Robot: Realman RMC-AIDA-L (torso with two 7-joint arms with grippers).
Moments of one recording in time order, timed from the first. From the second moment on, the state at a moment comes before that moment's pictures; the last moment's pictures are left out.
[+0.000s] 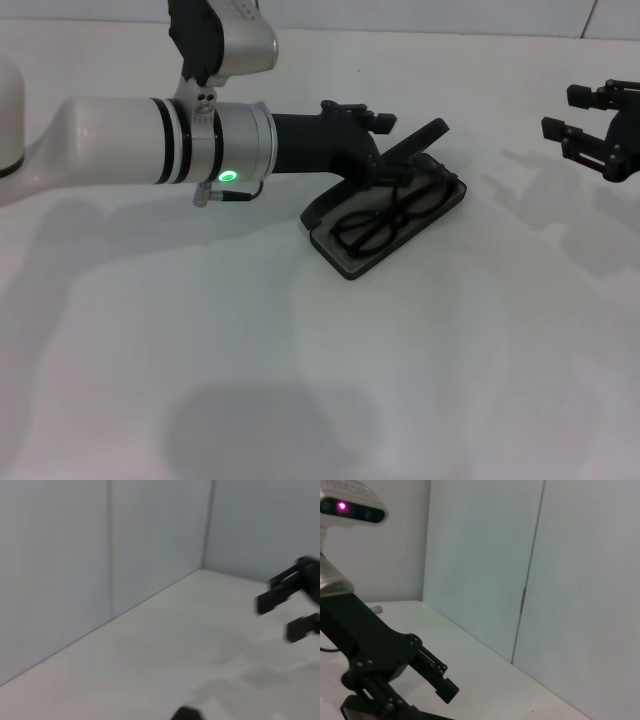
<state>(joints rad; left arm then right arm) -0.73 -2.09 1.40 0.59 1.56 0.96 -1.47 0.30 2.01 -1.17 -1.04 -1.58 -1.10 1.31</state>
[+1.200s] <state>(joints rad) -0.71 -2.09 1.48 0.64 1.69 0.87 -1.53 0.29 2.02 -1.24 -1.13 -1.80 -1.41 1.28</state>
